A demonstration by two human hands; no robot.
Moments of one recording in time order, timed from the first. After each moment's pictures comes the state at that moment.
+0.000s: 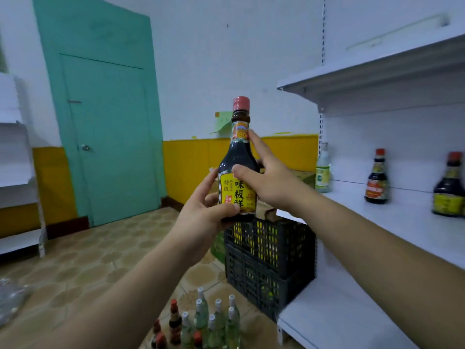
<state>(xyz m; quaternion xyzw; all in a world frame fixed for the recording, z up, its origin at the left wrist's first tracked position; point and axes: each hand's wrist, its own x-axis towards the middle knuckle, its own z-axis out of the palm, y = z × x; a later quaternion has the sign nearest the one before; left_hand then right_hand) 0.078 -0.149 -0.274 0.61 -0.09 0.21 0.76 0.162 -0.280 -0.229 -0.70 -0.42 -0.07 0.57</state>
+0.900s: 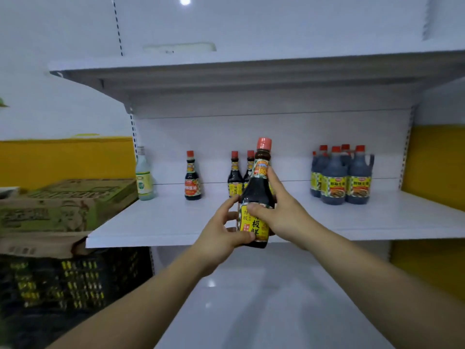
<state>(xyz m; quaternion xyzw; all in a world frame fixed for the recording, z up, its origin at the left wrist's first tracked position) 0.227 -0.415 -0.318 0.65 -0.35 -0.12 0.66 0.166 -0.564 -0.285 -0.82 0.01 -0.25 0.51</state>
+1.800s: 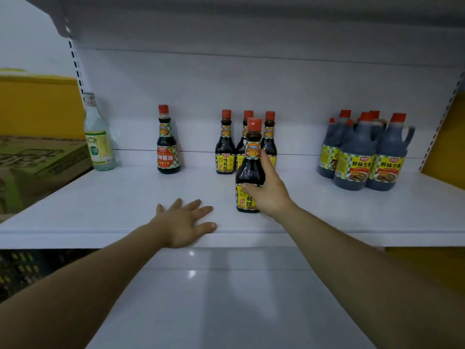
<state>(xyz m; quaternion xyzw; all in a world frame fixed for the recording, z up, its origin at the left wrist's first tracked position) 0.445 -0.451 -0.387 0.94 -0.35 -0.04 0.02 0.367 -0.661 -0.359 -0.82 0.06 -0.28 0.50</state>
